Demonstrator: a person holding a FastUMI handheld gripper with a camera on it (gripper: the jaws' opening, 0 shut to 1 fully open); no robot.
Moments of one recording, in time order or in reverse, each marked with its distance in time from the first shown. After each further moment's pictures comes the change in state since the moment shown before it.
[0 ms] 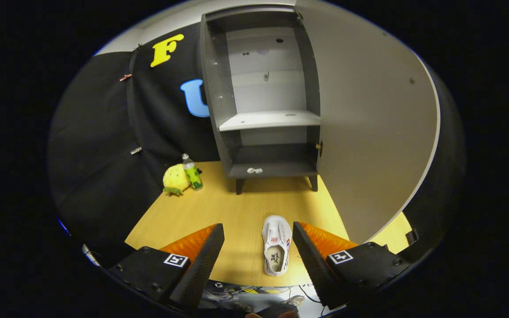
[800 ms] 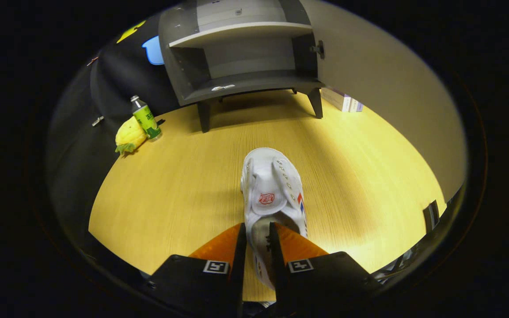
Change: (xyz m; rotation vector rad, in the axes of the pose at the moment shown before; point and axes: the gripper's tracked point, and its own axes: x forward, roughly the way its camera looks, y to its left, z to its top) arm 0.164 -0.031 -0.159 0.097 0.215 -0.106
